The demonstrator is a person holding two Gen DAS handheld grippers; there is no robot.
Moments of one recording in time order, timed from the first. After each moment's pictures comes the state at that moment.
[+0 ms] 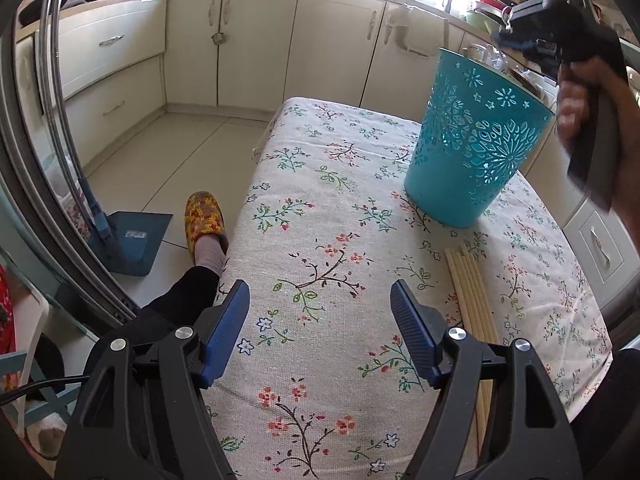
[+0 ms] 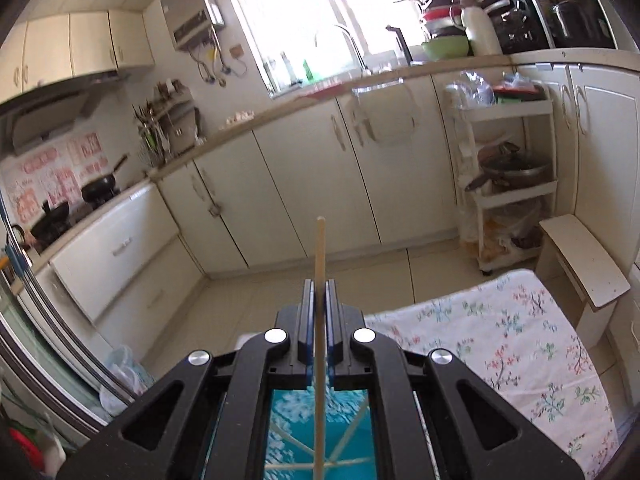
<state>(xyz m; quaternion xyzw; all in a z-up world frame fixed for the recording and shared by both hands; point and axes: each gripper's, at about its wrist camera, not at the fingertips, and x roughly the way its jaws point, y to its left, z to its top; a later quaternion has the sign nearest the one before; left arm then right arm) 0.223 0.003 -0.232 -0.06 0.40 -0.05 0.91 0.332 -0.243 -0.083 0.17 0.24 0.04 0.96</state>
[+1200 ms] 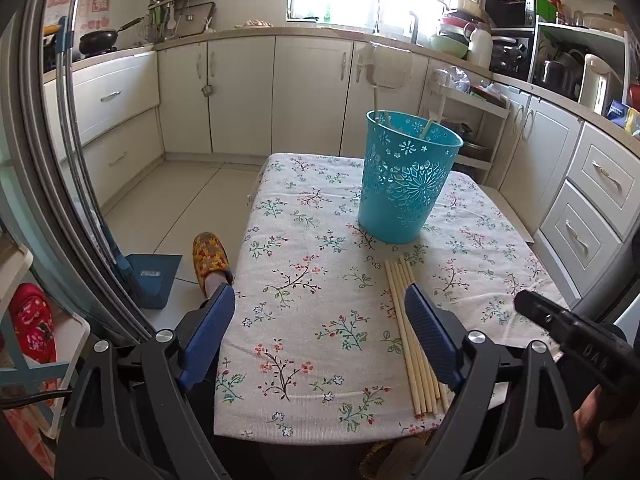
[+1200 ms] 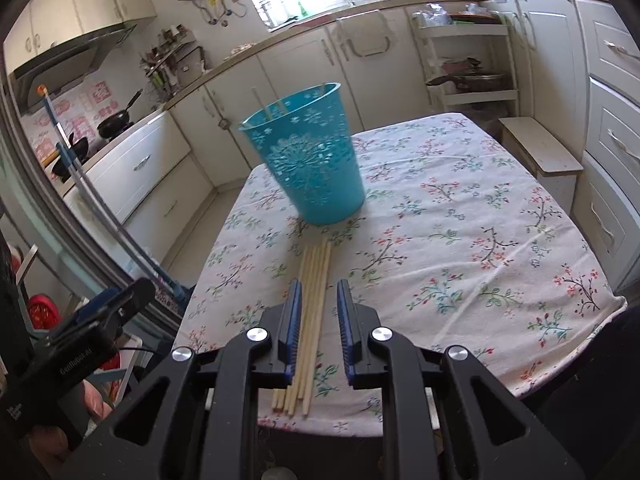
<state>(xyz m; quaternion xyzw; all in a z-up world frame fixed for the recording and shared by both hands) 0.138 -0.015 -0.151 -0.02 0.33 -0.06 0.94 0.086 -0.228 -0.155 0.17 0.35 0.06 0.92</state>
